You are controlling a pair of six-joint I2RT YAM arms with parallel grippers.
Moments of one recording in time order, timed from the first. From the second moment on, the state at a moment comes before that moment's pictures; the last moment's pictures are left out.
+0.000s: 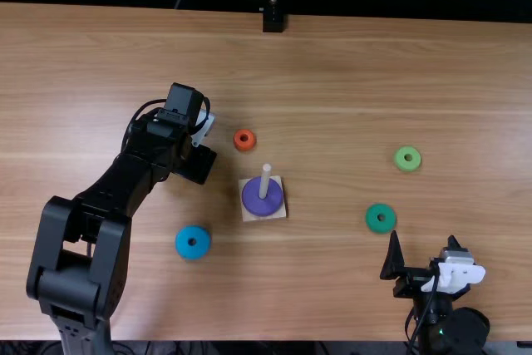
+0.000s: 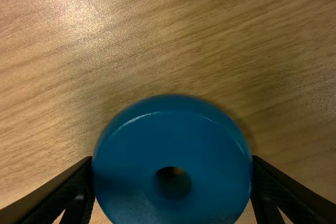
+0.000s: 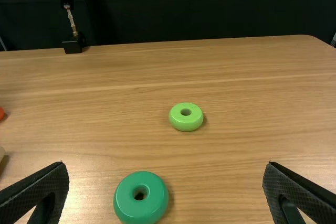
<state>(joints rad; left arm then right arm) -0.28 2.04 1.41 -0.67 -0.02 0.09 -0.07 0.01 0.08 -0.26 -0.02 0.00</state>
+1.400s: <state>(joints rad) -0.49 1.83 1.89 -1.26 -0.02 -0.04 -0.07 0.01 0.08 -0.26 -0.02 0.00</state>
